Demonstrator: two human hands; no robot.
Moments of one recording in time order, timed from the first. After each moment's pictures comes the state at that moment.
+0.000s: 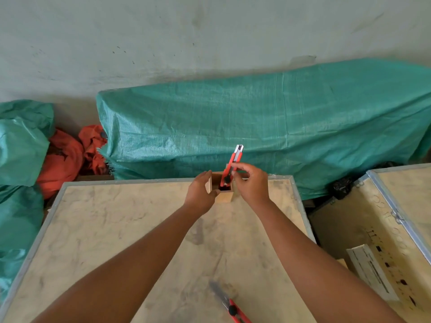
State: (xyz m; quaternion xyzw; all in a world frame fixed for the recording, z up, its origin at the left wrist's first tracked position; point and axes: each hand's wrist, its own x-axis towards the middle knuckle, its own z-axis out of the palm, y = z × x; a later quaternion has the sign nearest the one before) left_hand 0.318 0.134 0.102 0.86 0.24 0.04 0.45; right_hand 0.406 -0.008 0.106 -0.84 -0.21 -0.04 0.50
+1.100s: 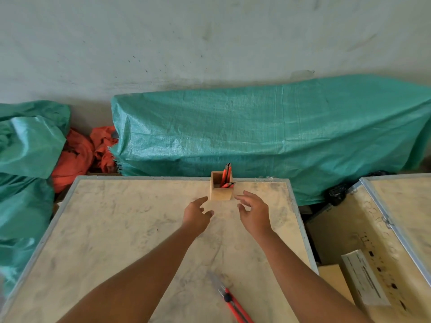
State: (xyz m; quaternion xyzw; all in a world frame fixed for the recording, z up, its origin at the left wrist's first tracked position) left_hand 0.255 0.110 0.074 0.77 0.36 -0.01 0.52; right_hand 0.337 -0.060 0.069 -0.88 -0.22 0.00 0.42
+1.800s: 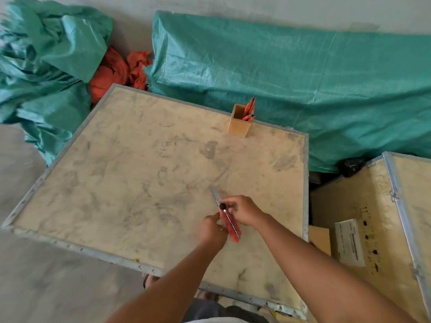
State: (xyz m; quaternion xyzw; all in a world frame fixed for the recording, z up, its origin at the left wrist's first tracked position) left_hand 0.057 -0.097 -0.015 0.67 0.47 -0.05 0.57; right_hand 0.194 -0.151 0.010 -0.83 -0.33 0.39 0.21
